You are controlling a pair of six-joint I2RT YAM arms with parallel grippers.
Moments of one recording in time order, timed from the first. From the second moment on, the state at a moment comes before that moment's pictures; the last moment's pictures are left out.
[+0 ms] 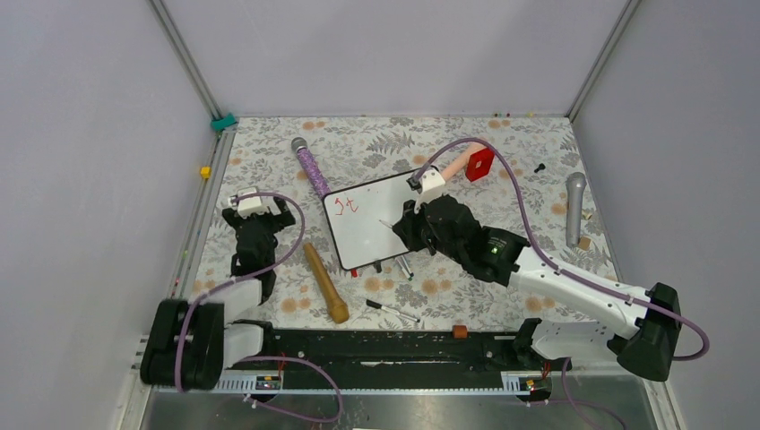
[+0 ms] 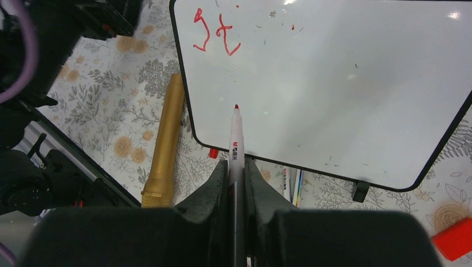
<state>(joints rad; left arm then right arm) -0.07 1.24 0.20 0.95 -0.29 -0.11 1.00 1.17 0.99 -0.28 0.26 0.42</state>
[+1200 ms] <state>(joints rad) -0.89 0.63 0.38 0.27 0.24 -0.04 0.99 1.24 1.41 -0.88 0.16 0.52</state>
